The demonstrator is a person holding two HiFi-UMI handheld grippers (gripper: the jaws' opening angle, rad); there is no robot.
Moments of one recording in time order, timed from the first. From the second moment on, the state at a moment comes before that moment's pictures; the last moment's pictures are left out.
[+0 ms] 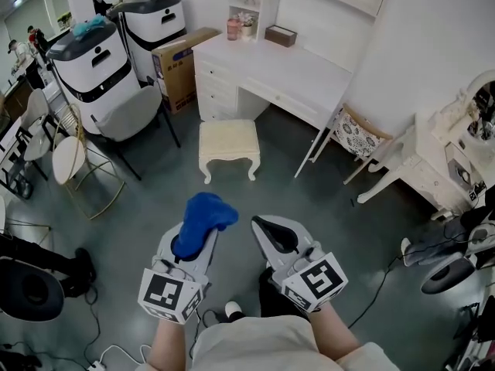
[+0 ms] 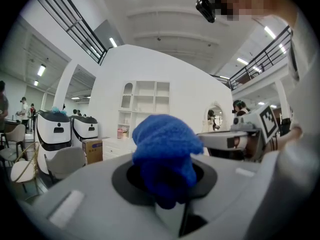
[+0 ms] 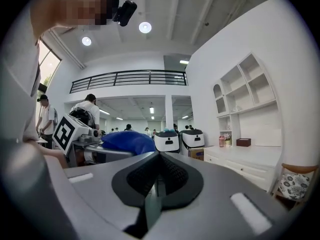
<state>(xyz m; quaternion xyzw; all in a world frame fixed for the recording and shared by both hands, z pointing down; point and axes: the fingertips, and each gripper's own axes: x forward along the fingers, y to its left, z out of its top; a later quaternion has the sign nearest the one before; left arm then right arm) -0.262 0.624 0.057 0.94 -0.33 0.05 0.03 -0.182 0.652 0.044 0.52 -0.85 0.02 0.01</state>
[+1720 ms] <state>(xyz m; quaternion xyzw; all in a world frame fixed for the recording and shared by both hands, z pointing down) -0.090 0.328 0.052 0.90 -0.43 0.05 0.03 0.012 0.341 0.038 0.46 -0.89 0.03 -0.01</state>
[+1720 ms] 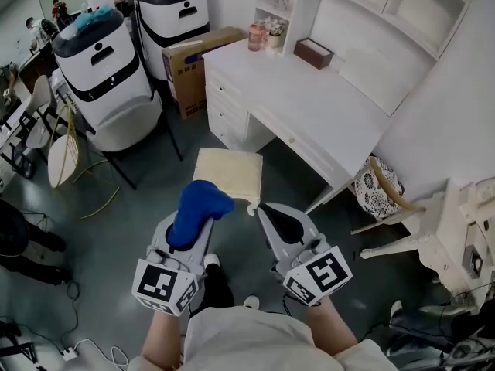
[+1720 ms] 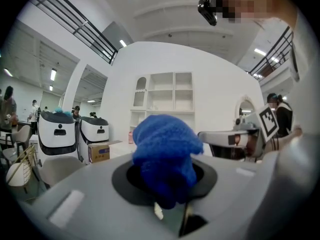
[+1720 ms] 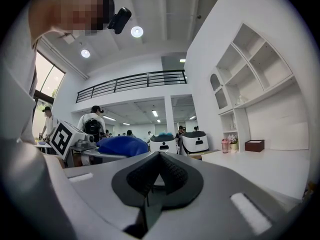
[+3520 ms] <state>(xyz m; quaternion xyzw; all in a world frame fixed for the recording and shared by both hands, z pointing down) -0.161 0.088 0.099 0.92 -0.37 0.06 0.07 -0.053 0.125 0.070 0.52 -0.85 0.07 0.02</state>
